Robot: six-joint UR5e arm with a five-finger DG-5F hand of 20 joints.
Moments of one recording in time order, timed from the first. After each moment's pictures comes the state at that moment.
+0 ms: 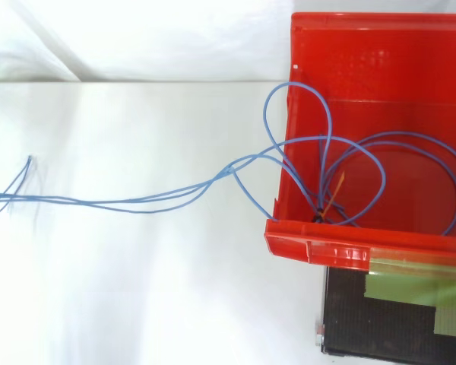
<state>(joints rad) 0.36 -2.19 -1.24 -2.98 -1.24 -0.07</state>
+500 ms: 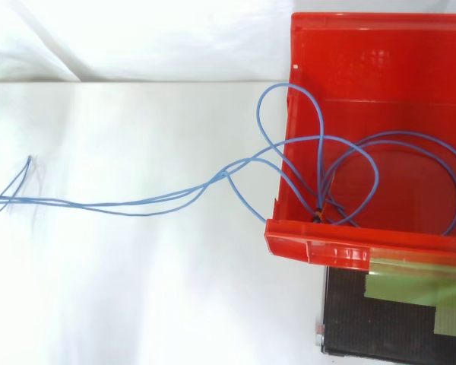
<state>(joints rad) 0.37 -2.19 -1.24 -2.98 -1.24 -0.07</state>
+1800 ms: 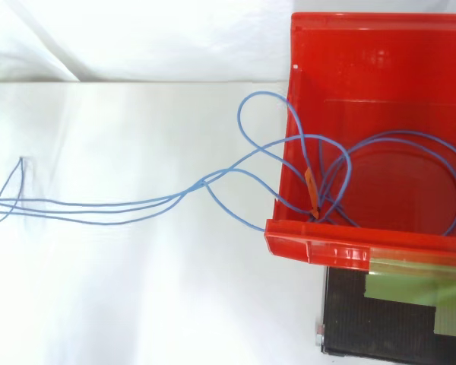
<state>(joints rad) 0.38 -2.19 -1.24 -2.98 -1.24 -0.07</state>
